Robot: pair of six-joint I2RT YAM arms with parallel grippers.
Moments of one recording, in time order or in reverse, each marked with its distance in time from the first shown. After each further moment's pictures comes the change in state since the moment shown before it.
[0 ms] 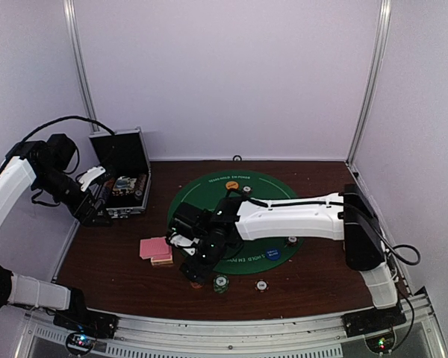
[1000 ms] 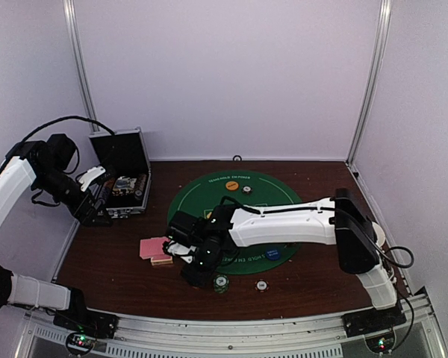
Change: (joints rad) left arm 0.000 0.000 0.000 0.000 -0.001 0.000; right arm 0.020 0.052 0.016 -0.003 -0.038 -0.016
